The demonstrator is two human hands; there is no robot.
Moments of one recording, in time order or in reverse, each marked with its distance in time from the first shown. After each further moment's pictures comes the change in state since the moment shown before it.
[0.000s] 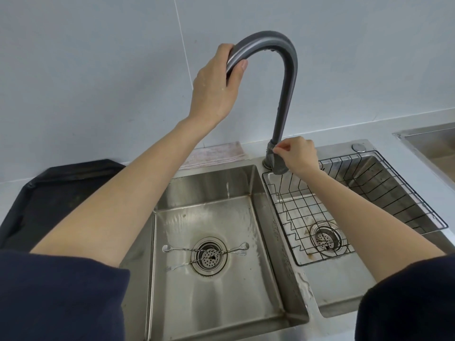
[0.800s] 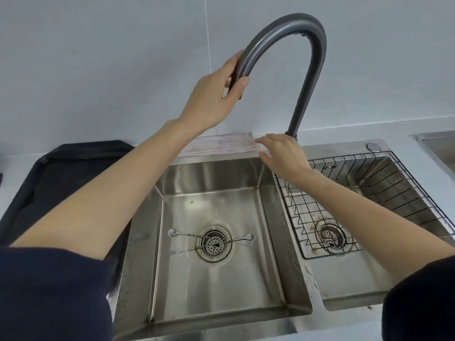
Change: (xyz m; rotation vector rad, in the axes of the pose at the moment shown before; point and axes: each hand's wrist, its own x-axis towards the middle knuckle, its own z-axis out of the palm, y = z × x) left_hand -0.036 -0.028 -0.029 -0.066 -0.236 -0.053; right_hand -0.026 -0.027 0.029 -0.411 -0.143 -0.560
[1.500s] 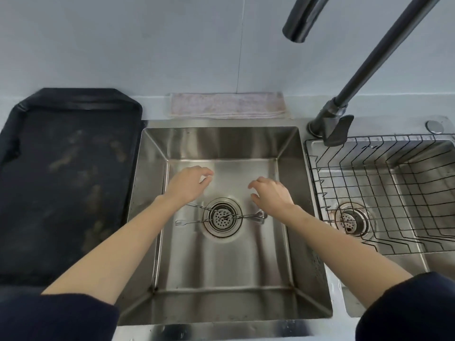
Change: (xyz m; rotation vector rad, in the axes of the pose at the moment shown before) left_hand -0.142 -0.181 0.092 0.207 -0.505 -0.563; right_hand -0.037 -0.024 0.148 0.008 -0.640 0.112
